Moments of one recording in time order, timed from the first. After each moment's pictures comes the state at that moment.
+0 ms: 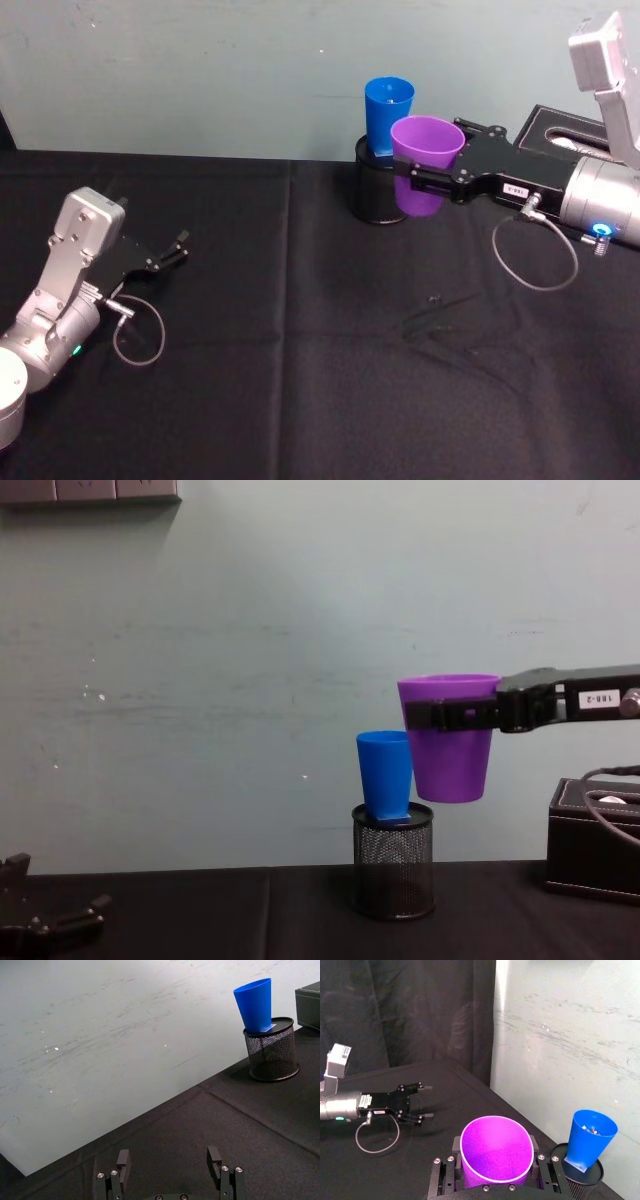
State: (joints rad) left arm -0.20 0.60 0.45 -1.41 -0.25 -0.12 0.03; right arm 0.60 0.57 -0.52 -1.44 0.57 0.18 0.67
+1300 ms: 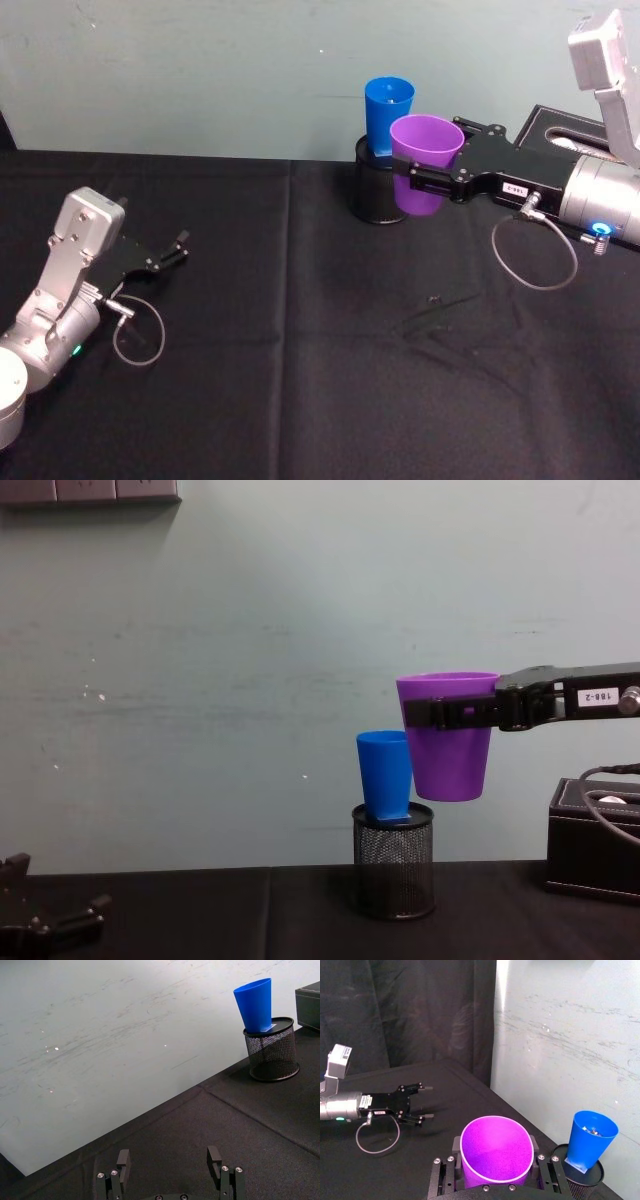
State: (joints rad) left arm -0.20 0.60 0.45 -1.41 -0.25 -0.12 0.03; right arm 0.60 0.58 -0.52 -1.44 0.58 0.18 0.67
